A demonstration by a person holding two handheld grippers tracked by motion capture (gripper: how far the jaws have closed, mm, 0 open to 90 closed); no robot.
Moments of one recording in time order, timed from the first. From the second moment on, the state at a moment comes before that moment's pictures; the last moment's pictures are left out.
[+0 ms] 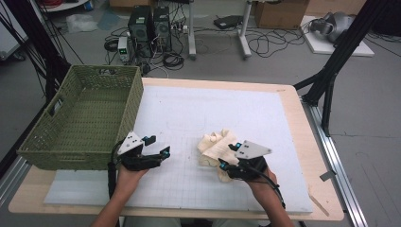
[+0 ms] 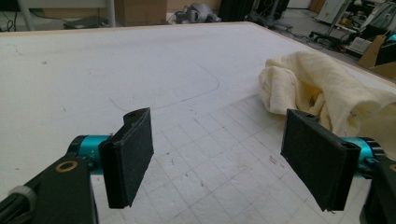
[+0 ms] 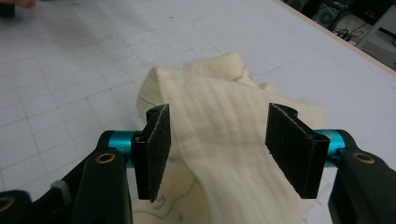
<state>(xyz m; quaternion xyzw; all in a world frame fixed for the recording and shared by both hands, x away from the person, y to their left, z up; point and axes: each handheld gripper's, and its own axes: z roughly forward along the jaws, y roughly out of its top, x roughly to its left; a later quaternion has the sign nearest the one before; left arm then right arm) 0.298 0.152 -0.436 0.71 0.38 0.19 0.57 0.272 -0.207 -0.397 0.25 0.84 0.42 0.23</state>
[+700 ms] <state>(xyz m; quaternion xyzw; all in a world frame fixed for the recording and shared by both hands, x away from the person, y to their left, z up) 0.296 0.154 -0.436 0.71 0.38 0.19 0.56 0.300 -0.249 -0.392 0.34 0.82 0.33 0.32</state>
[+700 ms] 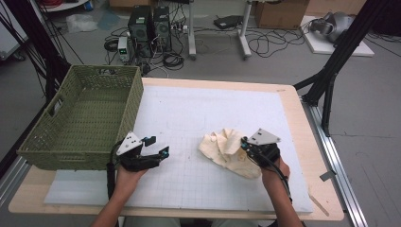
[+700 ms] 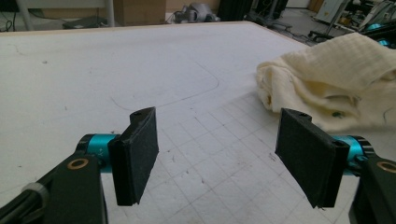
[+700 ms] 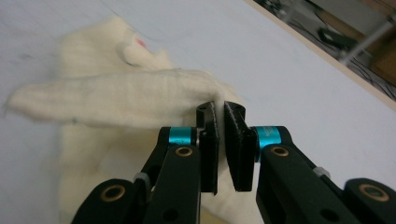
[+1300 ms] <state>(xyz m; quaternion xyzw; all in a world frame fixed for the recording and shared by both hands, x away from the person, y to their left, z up) 0.297 0.150 -0.438 0.71 0.38 0.18 0.56 0.279 -0.297 -0.383 0.38 0.78 0.39 0.31</state>
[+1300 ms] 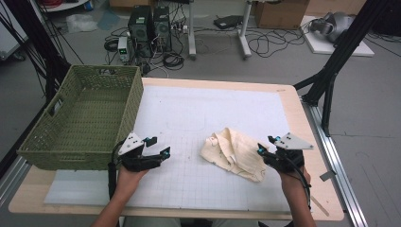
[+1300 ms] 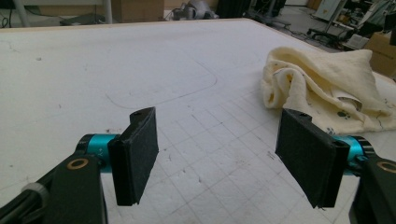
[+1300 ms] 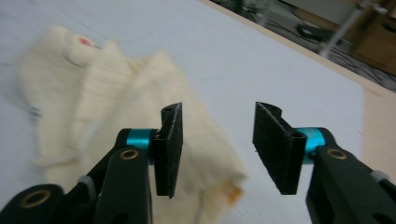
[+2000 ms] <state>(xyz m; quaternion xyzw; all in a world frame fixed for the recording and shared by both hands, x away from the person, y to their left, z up) 0.297 0.148 -0.439 0.72 0.38 0.18 0.56 0.314 -0.253 -0.419 0.37 0.83 0.31 0.27</state>
